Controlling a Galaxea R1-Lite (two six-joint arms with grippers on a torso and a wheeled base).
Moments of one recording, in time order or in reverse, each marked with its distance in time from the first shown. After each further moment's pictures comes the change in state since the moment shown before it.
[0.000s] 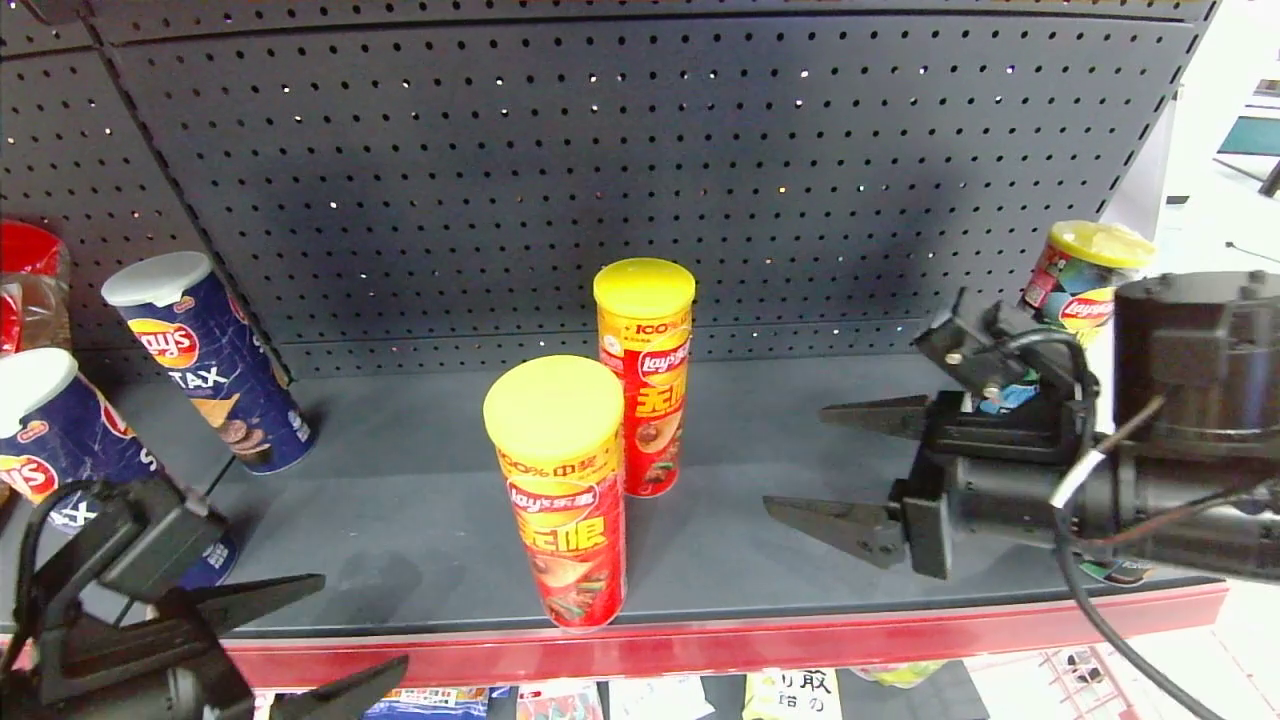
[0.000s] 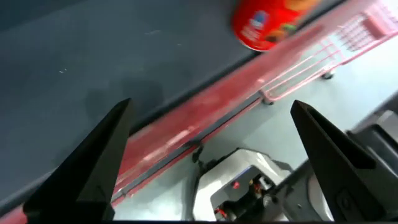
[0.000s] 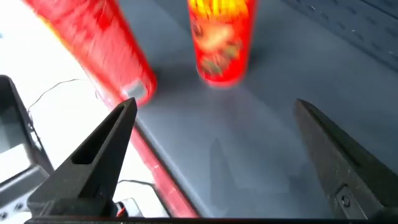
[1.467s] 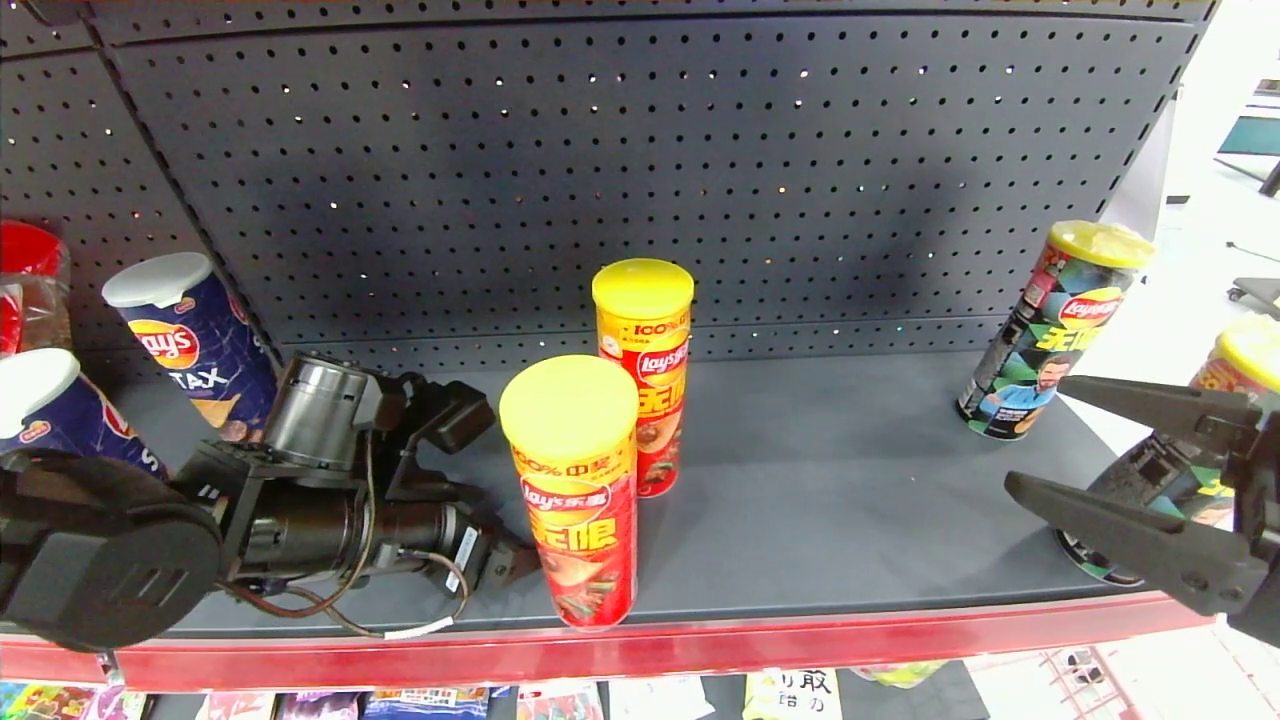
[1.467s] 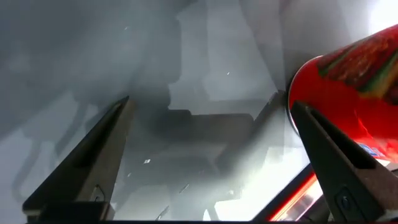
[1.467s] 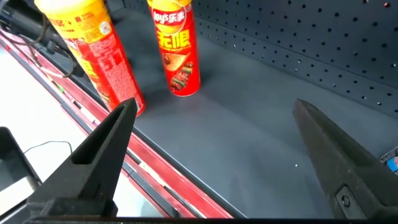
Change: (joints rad) left arm -0.095 0.588 -0.390 -0.008 0.042 0.079; right arm -0.117 -0.439 0.166 0.015 -0.040 0.084
